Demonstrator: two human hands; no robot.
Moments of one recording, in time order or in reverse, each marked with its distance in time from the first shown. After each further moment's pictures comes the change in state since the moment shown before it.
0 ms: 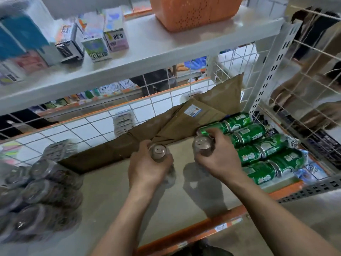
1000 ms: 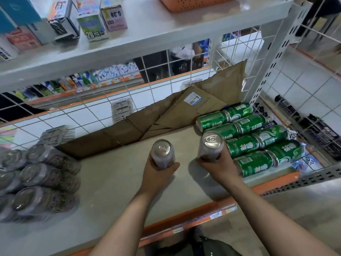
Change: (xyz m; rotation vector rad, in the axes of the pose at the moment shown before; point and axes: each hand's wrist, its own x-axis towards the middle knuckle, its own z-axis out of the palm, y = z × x) left_hand -0.025 -0.066 0.068 -0.593 -0.201 -0.061; right_hand -0.035 0.071 0.038 0.387 -0.094 0.184
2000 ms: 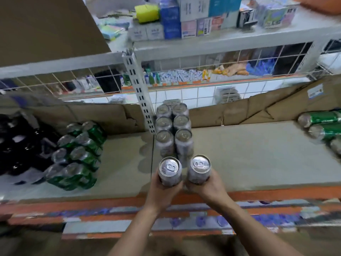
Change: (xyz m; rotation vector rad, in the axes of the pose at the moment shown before) left_hand -0.155 -0.099 -0.359 -0.012 0.165 0.007; right_hand -0.225 -0.088 0.356 0.123 -0.437 -0.053
